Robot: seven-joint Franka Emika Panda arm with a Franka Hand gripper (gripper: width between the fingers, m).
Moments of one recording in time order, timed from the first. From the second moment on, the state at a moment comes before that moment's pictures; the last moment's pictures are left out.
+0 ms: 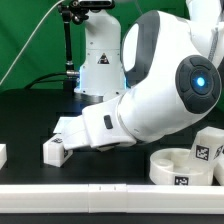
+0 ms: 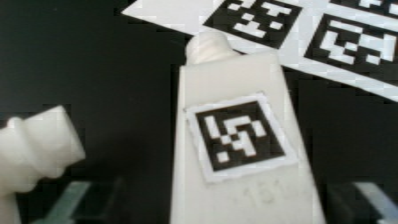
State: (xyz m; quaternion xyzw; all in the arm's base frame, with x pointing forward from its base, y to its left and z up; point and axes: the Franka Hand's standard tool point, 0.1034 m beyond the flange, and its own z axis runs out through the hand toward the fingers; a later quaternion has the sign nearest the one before) arm 0.461 -0.026 0.007 0.86 0.20 -0.47 0.10
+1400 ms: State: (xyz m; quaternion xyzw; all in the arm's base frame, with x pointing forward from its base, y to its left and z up) arm 0.503 -0.024 0.061 0.88 0.16 -0.45 0.07
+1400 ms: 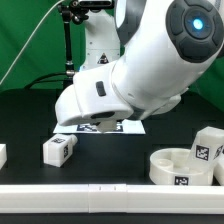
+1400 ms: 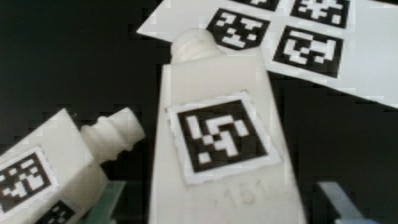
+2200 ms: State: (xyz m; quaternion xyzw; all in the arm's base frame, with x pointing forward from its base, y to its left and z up) arm 0.542 -0.011 0.080 0.97 0.09 -0.22 0.03
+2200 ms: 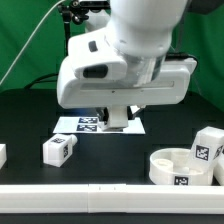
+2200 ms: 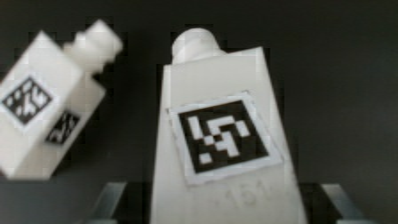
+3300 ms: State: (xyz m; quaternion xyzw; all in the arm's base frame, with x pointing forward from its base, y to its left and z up) arm 0.557 -0.004 0.091 0.99 -0.06 0.11 -0.01
